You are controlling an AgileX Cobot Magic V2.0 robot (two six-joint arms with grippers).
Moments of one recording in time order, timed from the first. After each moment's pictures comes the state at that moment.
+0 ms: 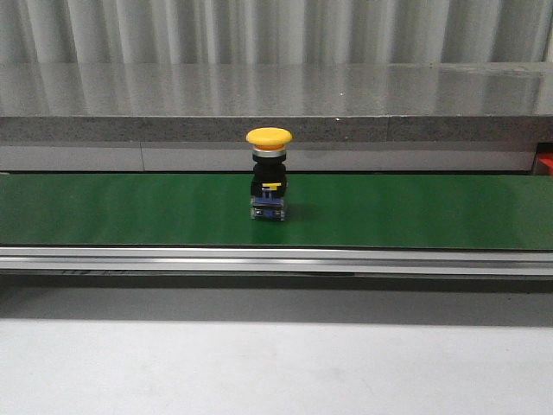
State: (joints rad) left arm -0.05 0.41 -0.51 0.02 0.53 -0.02; right arm -0.63 1.87 -1.59 0.34 0.60 -0.22
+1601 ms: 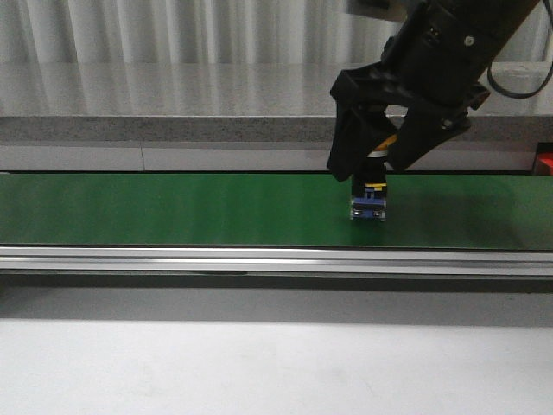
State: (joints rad) left arm -0.05 0.41 -0.51 0.02 0.53 -0.02; right arm 0.34 1.69 -1.21 0.34 0.63 -0.39
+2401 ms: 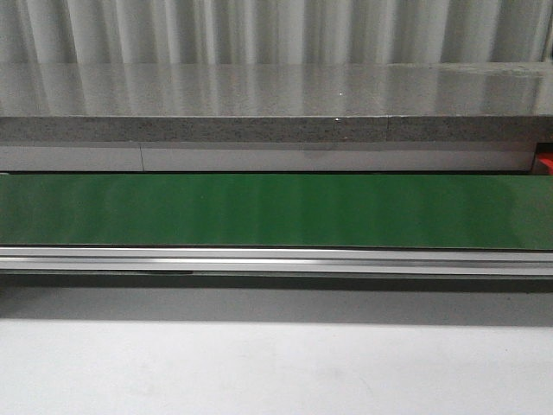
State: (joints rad) left arm -0.05 0.41 -0.51 0.02 0.53 -0.02; right arm -0.01 1.35 -1.19 0.08 0.84 -0.04
